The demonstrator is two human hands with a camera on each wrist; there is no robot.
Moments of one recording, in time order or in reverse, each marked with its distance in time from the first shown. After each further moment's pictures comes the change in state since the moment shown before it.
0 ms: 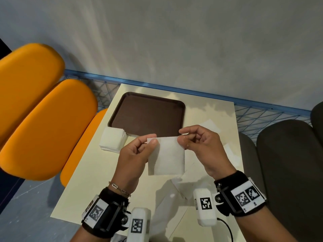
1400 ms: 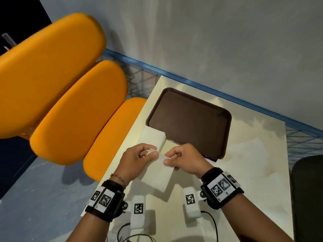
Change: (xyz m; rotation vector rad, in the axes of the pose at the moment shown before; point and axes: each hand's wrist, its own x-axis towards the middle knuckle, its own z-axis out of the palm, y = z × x) left_hand 0.115 -0.063 -0.205 0.375 -0.010 -0.124; right_hand 0.122 0.107 0.197 -0.498 -0.469 0.412
